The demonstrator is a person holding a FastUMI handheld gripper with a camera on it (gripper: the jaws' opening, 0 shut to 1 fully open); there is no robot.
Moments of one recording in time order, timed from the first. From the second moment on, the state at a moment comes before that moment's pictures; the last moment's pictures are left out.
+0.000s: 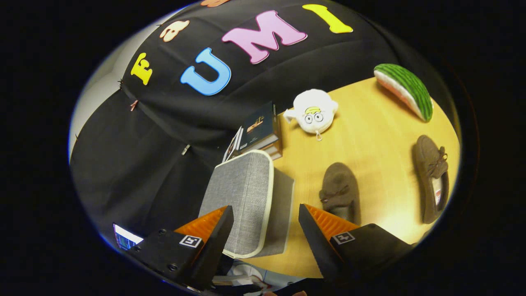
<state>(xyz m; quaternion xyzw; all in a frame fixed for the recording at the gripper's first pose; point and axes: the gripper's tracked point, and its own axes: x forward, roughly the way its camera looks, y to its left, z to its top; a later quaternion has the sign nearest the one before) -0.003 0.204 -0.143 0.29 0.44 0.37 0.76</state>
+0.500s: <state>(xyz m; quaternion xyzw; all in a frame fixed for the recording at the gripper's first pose) -0.037 0.249 -0.185 0.31 0.50 0.49 0.65</state>
